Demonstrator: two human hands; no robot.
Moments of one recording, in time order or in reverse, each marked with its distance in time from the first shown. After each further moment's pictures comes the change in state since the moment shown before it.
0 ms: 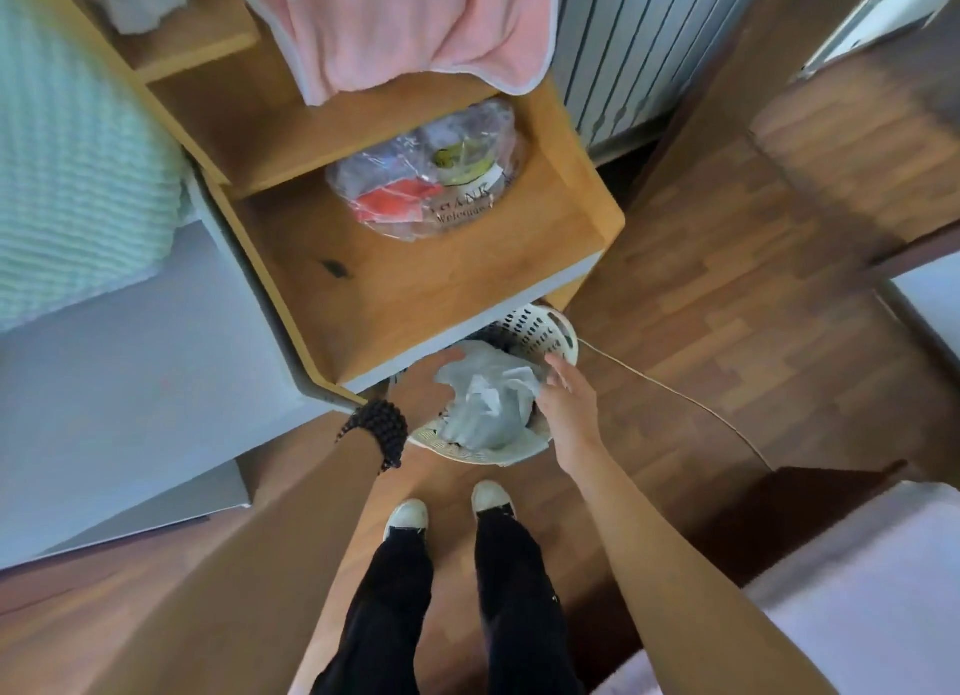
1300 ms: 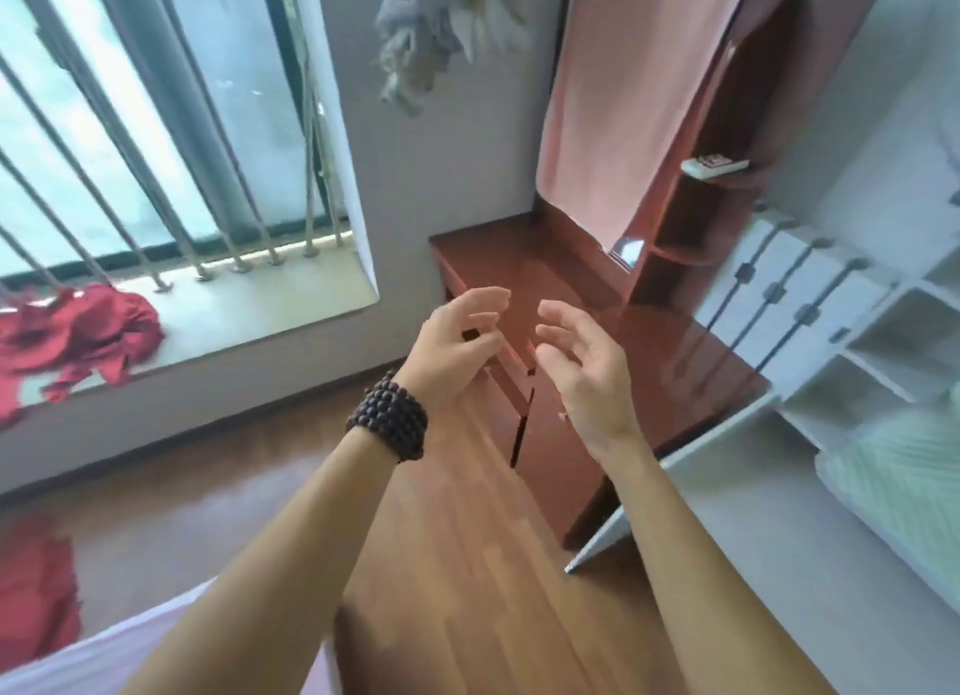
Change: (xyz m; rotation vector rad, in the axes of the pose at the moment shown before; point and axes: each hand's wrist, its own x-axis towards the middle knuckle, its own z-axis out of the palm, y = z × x) left_hand -0.707 -0.315 -0.209 -0.532 1.704 0.059; right_hand -0.617 0.098 0.466 -0.532 -1.664 -1.004
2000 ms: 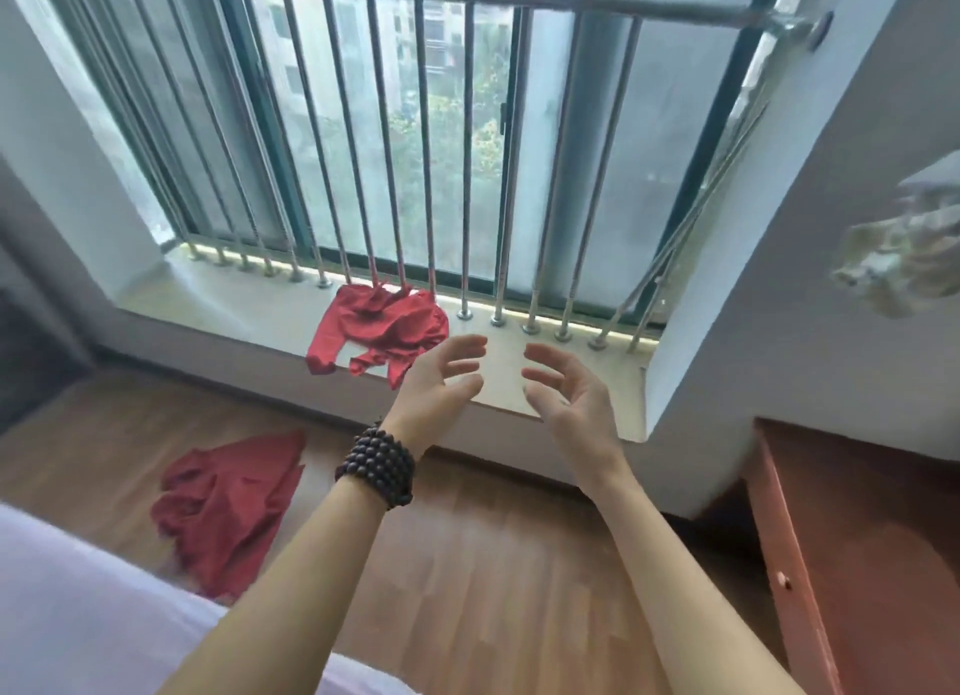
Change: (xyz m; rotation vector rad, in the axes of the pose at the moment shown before) left_hand 0.054 -0.151 -0.399 0.048 0.787 -0.287; right_hand 0.233 -0.026 0.457 0.184 -0.771 -0.087
